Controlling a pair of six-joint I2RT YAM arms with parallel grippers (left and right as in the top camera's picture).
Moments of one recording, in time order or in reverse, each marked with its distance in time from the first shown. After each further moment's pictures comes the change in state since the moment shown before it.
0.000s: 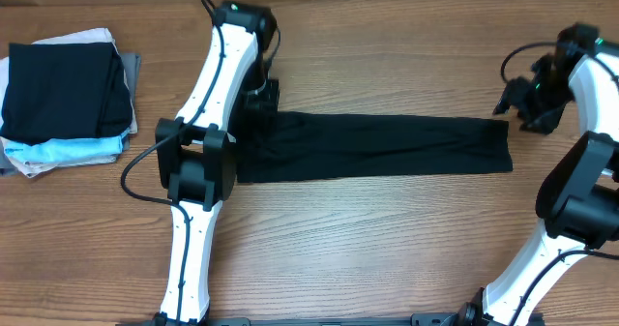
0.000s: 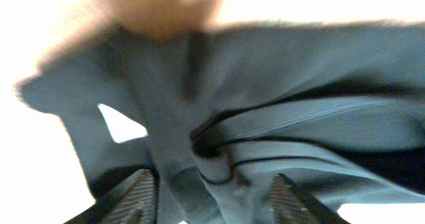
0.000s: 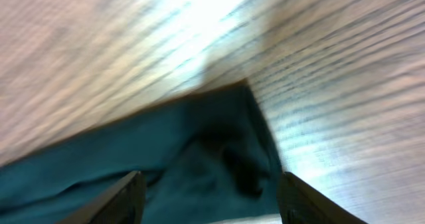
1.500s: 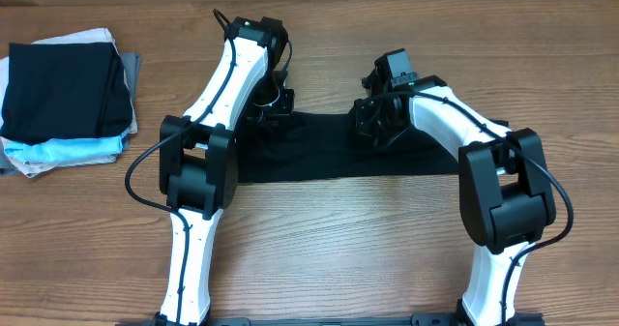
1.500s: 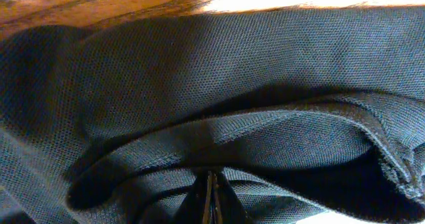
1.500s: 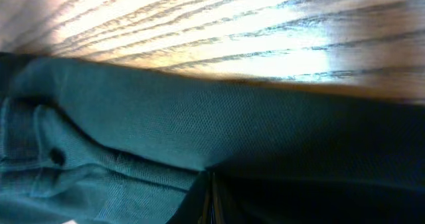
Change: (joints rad) left arm -0.042 -0.082 -0.298 0.212 0.142 -0.018; right arm 0.643 -0.051 -0.459 0.664 -0.269 0.276
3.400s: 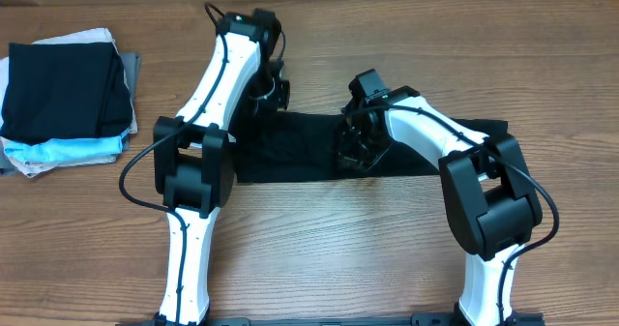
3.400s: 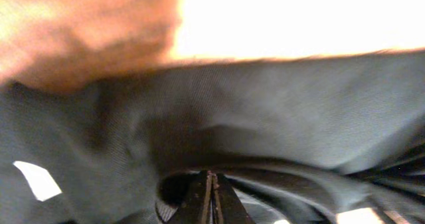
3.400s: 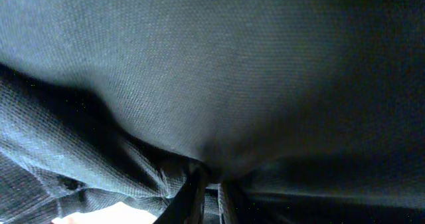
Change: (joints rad) left arm 0.030 -0.001 0.084 0.023 0.012 0.034; right arm 0.124 0.000 -0.016 -0.175 -0.032 0.048
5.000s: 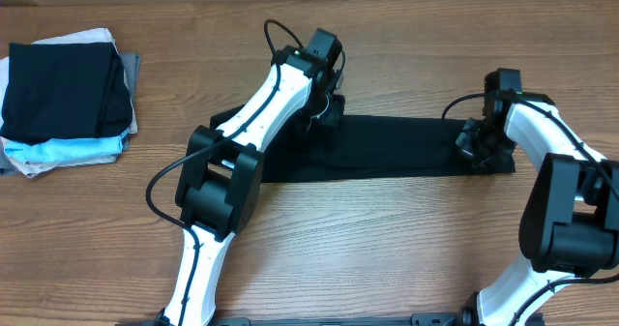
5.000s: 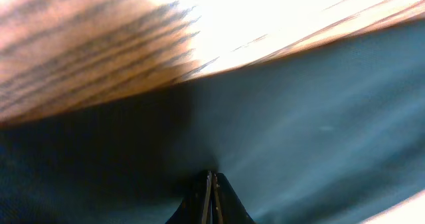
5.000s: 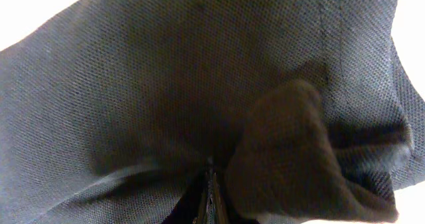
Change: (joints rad) left arm -0.221 -0.111 -0.324 0.431 0.048 -0.088; right arm -0.560 -0.171 -0.170 -0.042 0.527 -0.034
